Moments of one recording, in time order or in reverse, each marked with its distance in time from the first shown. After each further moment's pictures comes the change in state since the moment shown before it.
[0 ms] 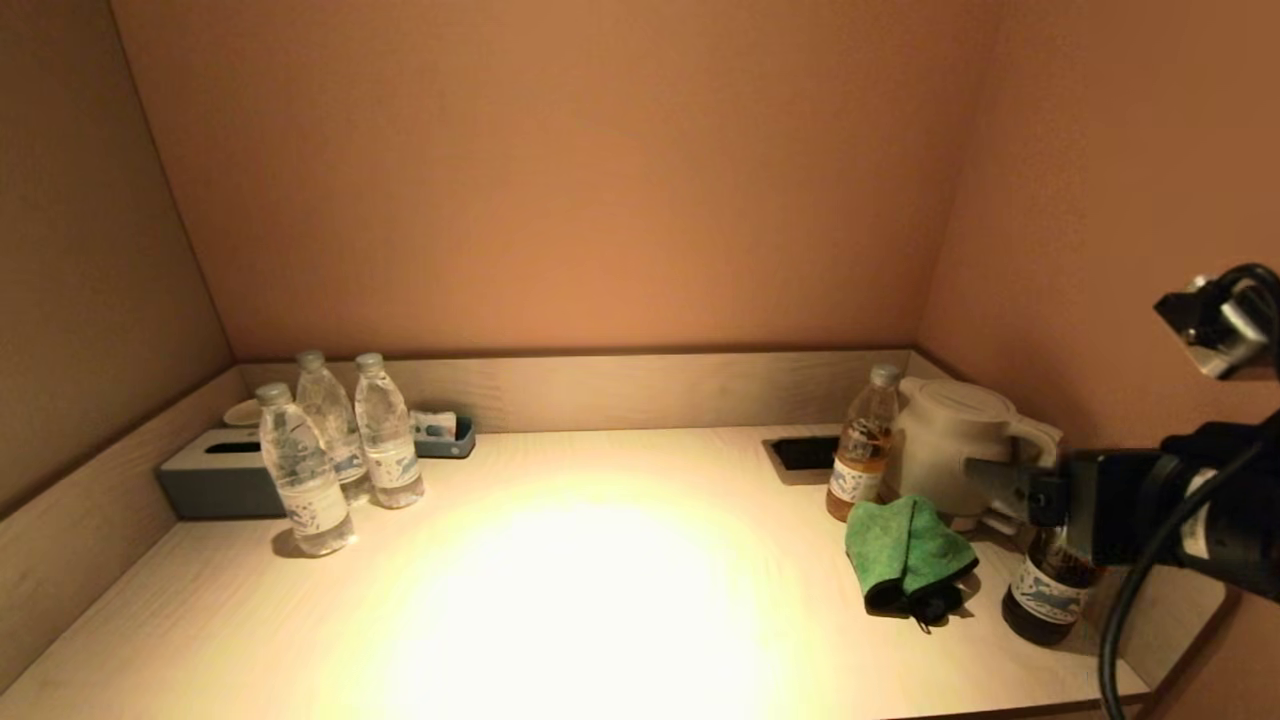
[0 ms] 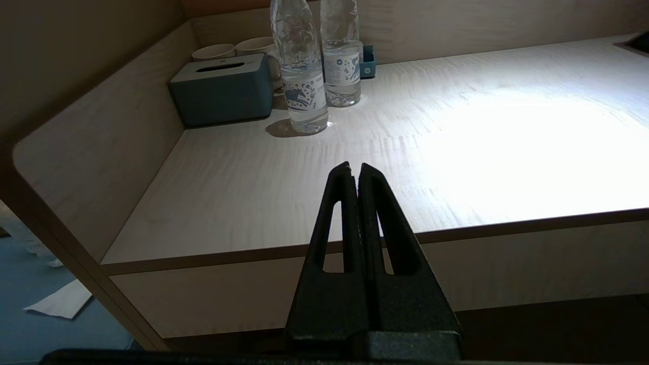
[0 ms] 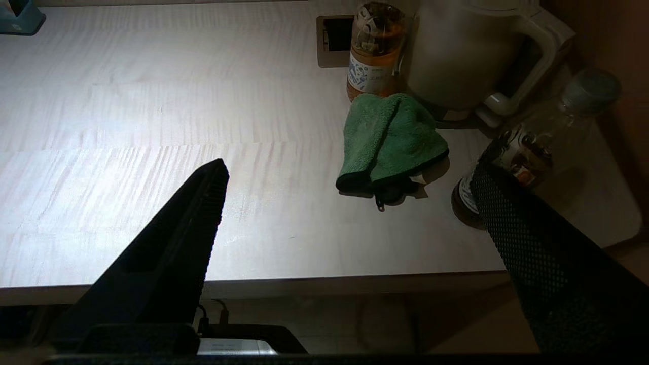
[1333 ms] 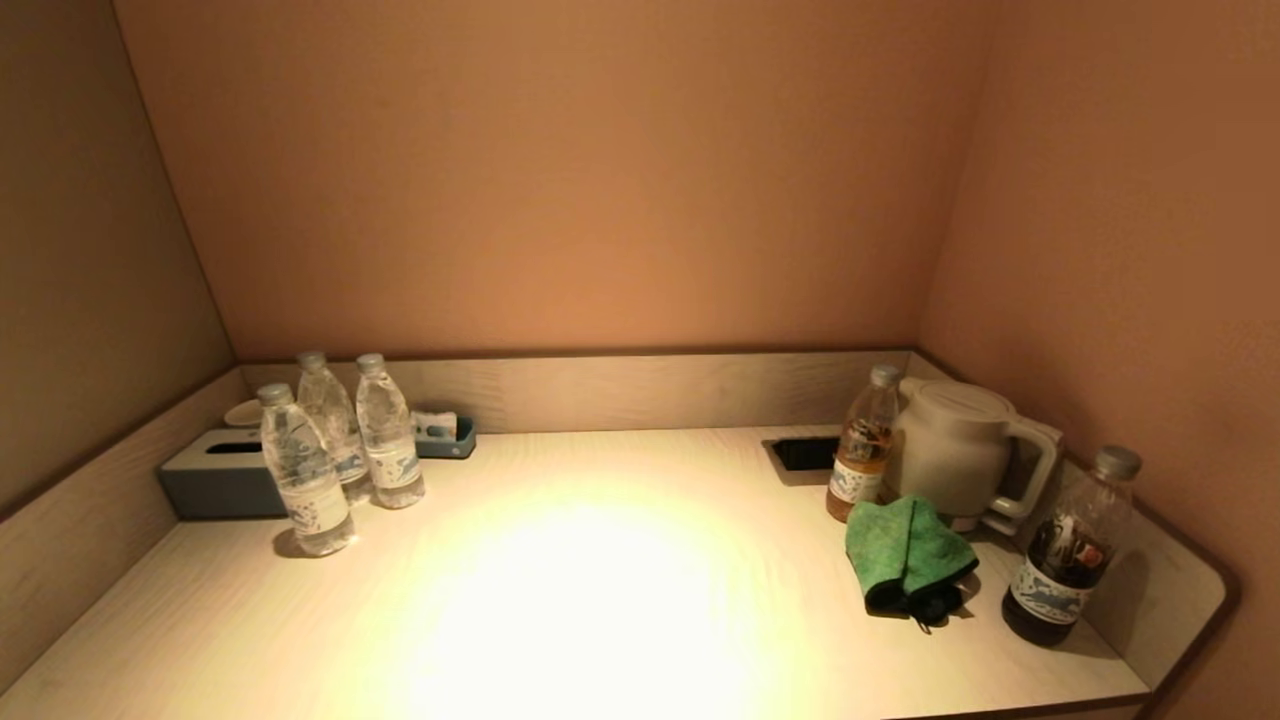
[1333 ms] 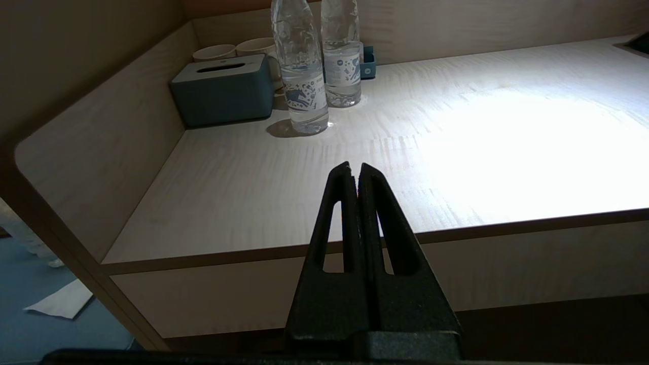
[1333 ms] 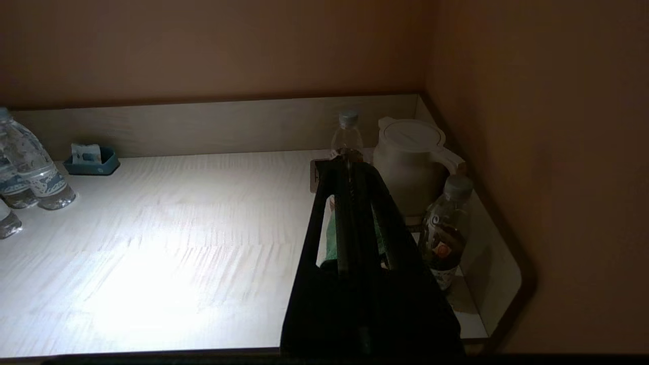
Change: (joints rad) left arm 0.000 0.000 -0.001 0.000 0.000 0.001; right arm -0.007 -0.424 -0.067 0.055 -0.018 -0.113
